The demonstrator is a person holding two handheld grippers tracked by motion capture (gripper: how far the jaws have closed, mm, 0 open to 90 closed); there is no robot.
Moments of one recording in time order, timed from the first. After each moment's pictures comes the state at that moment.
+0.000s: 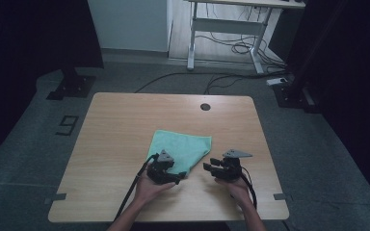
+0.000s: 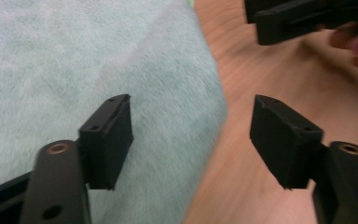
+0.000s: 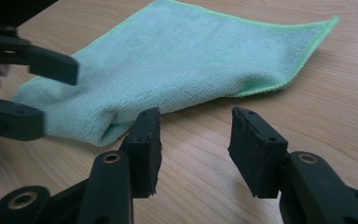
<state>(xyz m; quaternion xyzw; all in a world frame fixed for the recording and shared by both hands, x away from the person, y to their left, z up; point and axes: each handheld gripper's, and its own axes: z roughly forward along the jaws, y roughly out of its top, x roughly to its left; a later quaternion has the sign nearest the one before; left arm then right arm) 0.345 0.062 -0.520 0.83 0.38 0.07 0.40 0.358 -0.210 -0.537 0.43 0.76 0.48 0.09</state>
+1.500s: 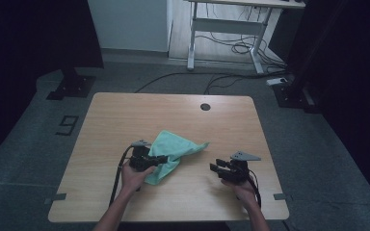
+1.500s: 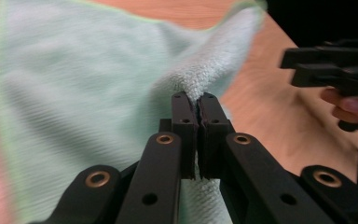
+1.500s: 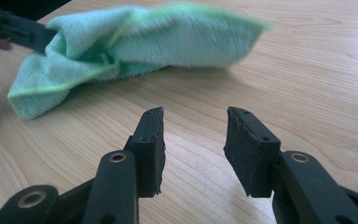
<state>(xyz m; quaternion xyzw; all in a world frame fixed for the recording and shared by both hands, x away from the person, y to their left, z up) 0.380 0.144 -0.514 0.76 0.46 -0.02 0.46 0.348 -0.229 -0.532 0.43 0.75 0.49 0.11</state>
